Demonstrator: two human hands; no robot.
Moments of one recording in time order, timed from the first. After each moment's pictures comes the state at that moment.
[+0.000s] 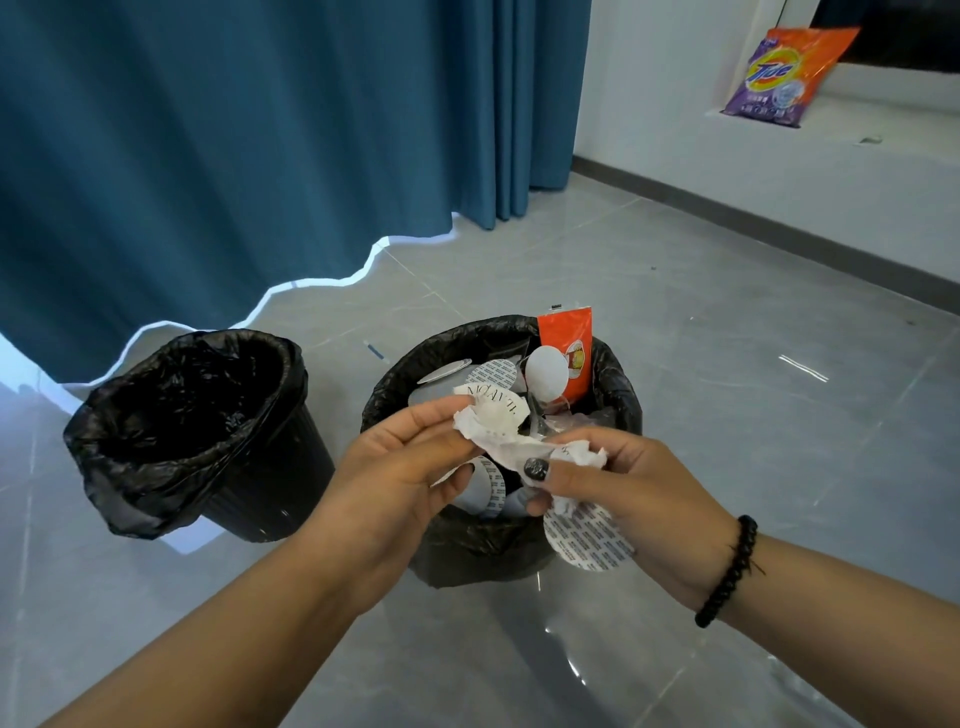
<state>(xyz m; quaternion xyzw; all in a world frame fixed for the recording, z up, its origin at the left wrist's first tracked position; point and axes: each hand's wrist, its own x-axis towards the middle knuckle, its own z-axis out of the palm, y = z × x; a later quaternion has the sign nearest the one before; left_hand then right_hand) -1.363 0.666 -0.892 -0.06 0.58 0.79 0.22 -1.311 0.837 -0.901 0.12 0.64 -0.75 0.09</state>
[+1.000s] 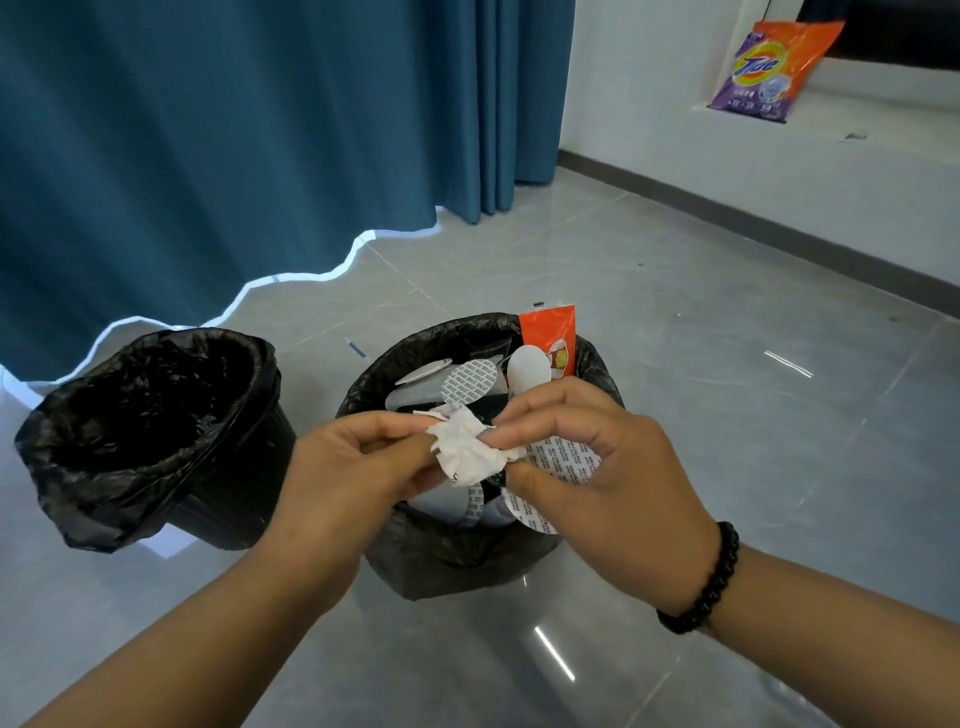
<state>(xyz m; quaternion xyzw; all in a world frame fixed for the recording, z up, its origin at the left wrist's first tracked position) -1.371 0.669 -0.895 -0.04 0.69 0.71 0.12 -1.318 0.833 -0.897 -0.08 0.82 -0.54 -0.17</state>
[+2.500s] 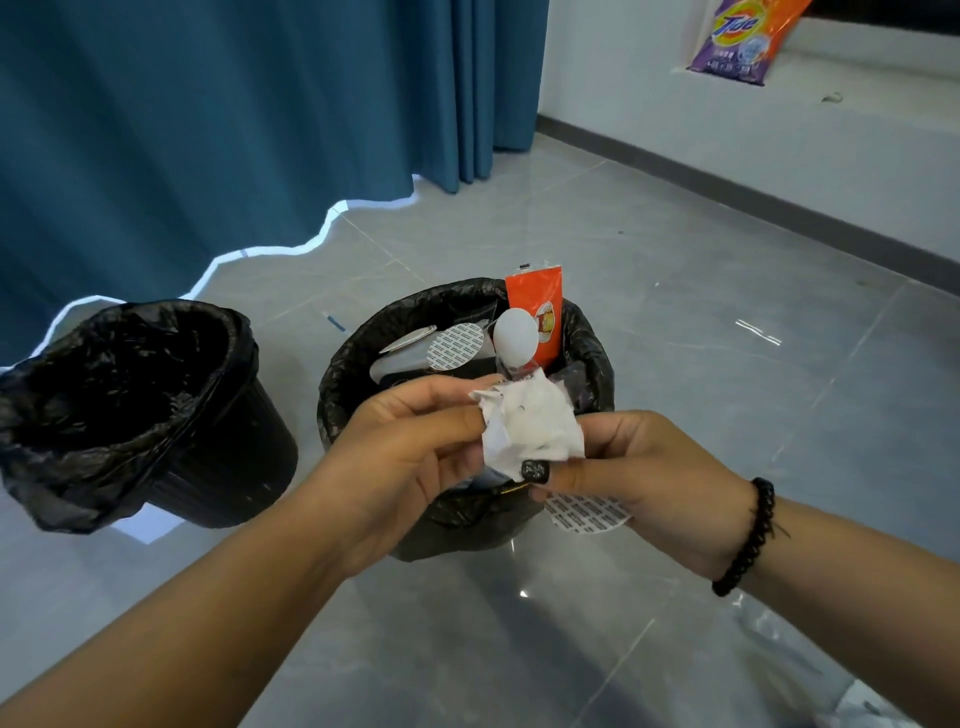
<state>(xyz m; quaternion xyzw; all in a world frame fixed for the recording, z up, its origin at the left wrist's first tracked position) -1.367 0.683 -0.898 0.02 0.57 0.77 0.29 -1.305 0.857 -0.914 0.12 0.67 -0.72 0.13</state>
